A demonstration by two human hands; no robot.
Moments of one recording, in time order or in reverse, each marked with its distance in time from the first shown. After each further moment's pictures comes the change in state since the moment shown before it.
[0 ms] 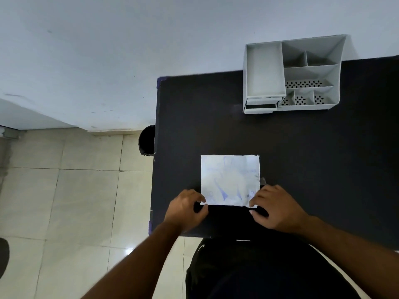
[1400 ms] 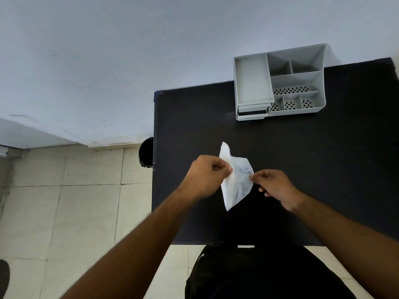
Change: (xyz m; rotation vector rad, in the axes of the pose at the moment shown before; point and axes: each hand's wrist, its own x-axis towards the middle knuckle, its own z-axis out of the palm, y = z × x) left_hand 0.070 0.120 -0.096 -0.439 -0.155 -0.266; right_hand 0.045 0.002 -0.037 1.096 0.131 0.892
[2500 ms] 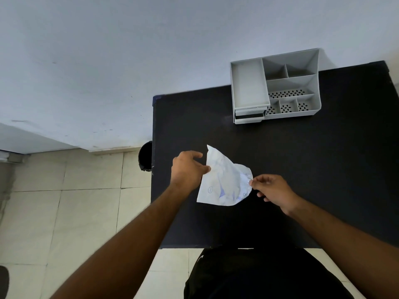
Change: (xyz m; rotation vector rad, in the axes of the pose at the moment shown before) left_hand 0.020 -0.006 -0.012 0.068 0.296 -0.131; right_hand -0.009 0.003 -0.004 0.004 -0.020 -0.017
